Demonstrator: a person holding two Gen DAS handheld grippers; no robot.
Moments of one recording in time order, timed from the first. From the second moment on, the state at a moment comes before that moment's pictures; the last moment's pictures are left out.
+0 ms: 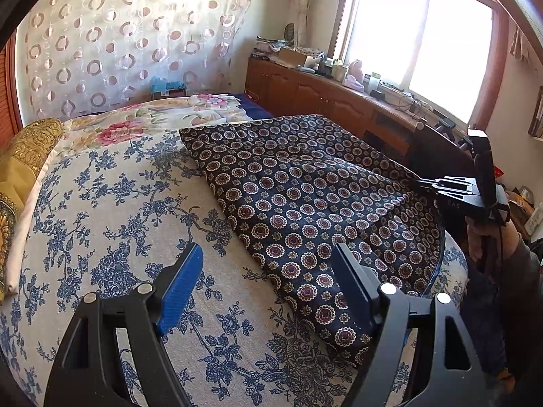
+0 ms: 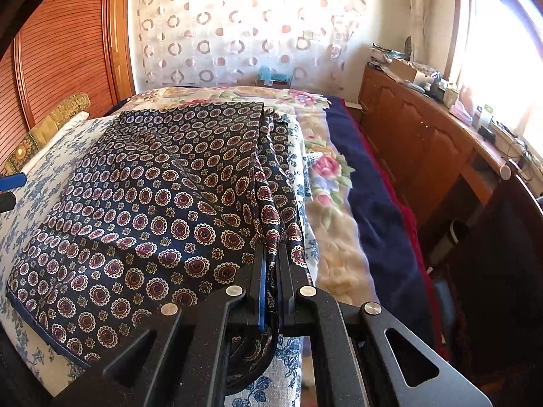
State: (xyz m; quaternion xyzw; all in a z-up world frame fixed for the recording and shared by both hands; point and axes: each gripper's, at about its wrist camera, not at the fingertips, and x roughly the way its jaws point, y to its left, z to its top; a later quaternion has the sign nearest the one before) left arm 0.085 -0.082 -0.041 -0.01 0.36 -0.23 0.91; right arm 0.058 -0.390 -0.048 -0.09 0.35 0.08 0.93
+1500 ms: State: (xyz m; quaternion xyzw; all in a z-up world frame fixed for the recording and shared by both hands) left arm 0.040 -0.118 -0.071 0.00 0.42 -0.32 0.85; right arm -0.014 -0.367 -0.052 -0.06 0.30 0.16 0.94
